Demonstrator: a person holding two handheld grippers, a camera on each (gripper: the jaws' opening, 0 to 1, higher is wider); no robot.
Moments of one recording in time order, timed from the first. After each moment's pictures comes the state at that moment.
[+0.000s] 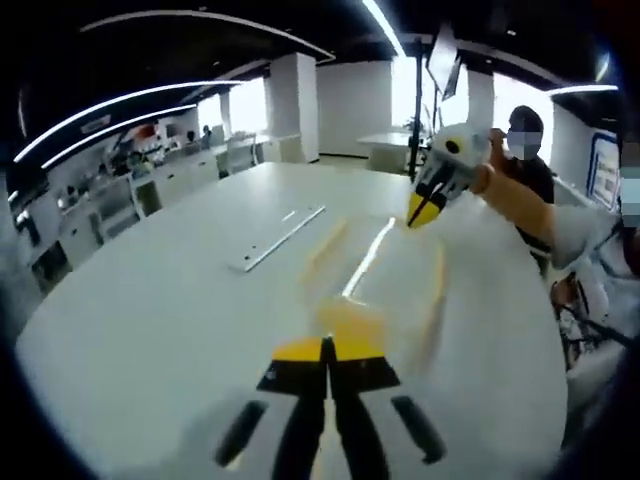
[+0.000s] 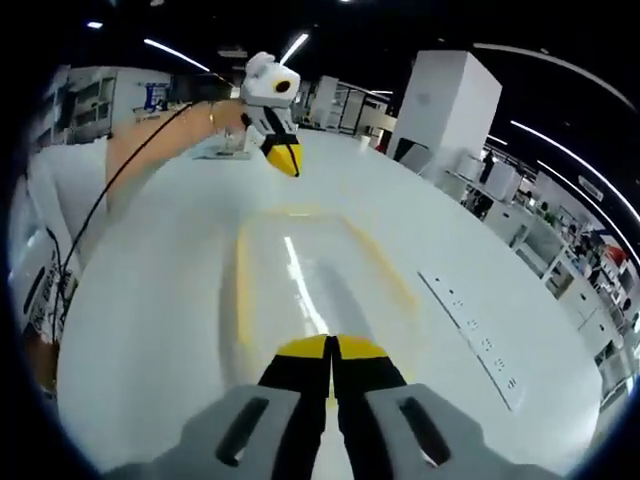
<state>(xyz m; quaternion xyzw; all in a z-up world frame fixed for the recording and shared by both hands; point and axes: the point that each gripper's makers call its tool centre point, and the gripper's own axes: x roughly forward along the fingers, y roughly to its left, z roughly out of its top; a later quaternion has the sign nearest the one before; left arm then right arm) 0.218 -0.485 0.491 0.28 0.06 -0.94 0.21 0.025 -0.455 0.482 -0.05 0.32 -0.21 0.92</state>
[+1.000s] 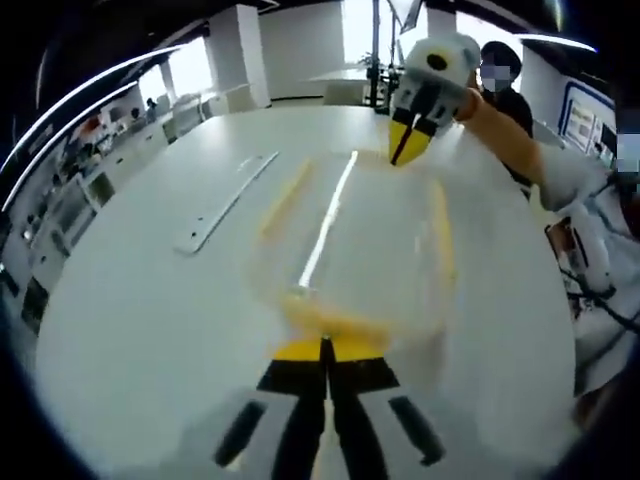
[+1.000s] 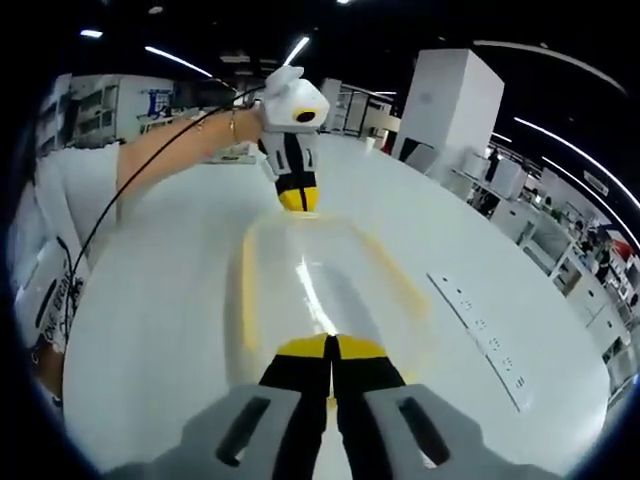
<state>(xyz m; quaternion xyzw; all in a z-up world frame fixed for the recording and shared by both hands) 0.176 -0.490 0.450 0.42 0.03 -0.90 0.12 0.027 -0.454 0.482 -0.04 0.32 -0.19 0.93</state>
